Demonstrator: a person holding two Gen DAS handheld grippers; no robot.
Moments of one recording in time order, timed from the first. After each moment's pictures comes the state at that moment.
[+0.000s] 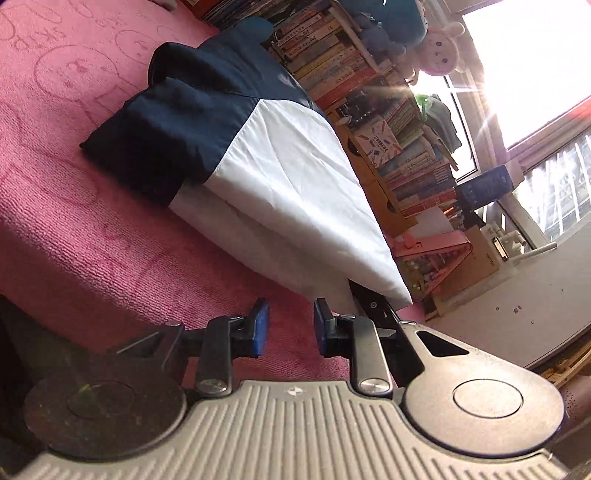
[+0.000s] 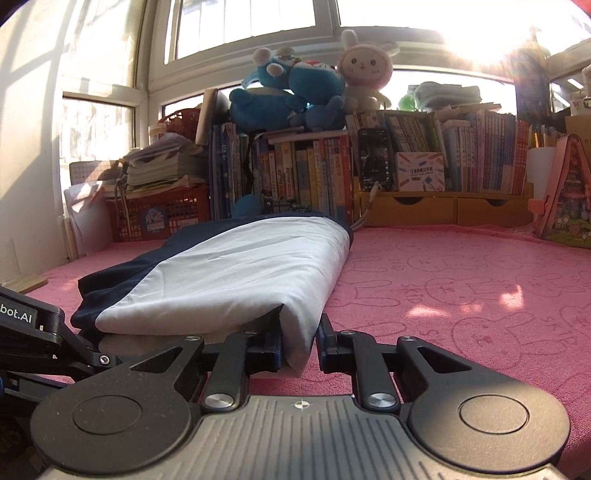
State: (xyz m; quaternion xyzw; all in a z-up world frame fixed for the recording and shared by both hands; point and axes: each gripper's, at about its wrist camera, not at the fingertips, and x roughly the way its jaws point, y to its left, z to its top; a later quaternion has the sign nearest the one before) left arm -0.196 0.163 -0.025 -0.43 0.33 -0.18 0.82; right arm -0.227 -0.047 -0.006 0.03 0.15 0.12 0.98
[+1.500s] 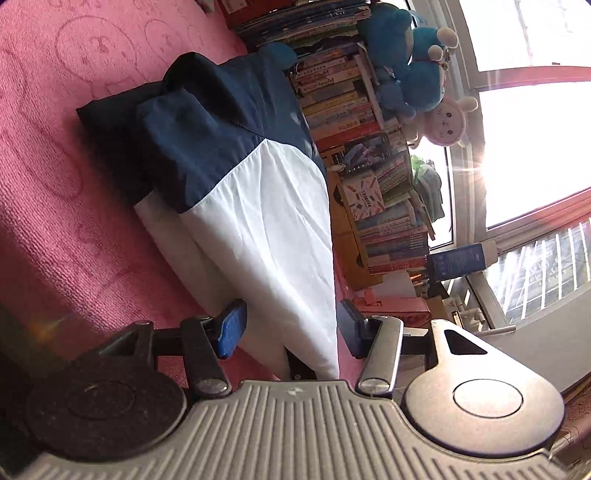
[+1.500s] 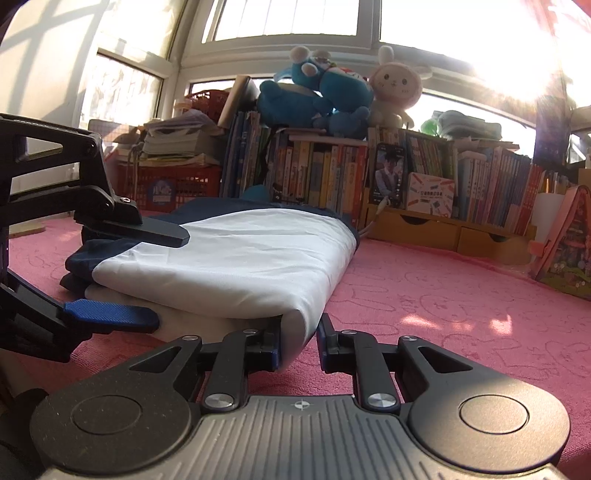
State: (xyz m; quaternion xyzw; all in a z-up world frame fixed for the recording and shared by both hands) left arm -0.181 0.164 -0.025 -0.52 0.27 -0.15 0.80; right arm -0.239 -0.032 -0.028 -0.07 0.13 0.11 0.98
